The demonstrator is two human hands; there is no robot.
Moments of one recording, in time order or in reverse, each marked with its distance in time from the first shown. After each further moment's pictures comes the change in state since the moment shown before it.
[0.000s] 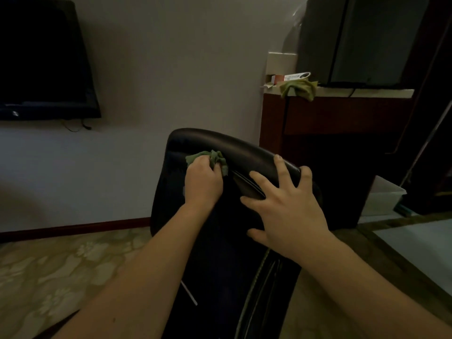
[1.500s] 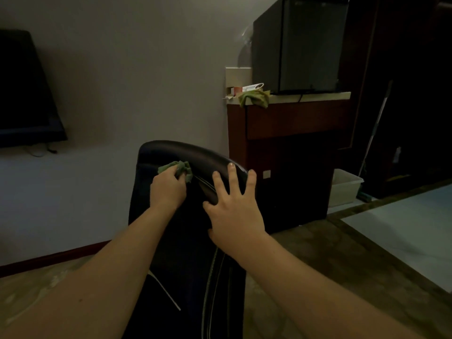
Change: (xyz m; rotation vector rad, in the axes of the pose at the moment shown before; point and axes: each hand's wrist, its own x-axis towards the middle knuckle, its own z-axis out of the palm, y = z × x) left_hand -0.038 0.029 -0.020 0.072 -0.121 -0.037; right_hand -0.047 -0.021 -0.011 0.100 0.056 0.111
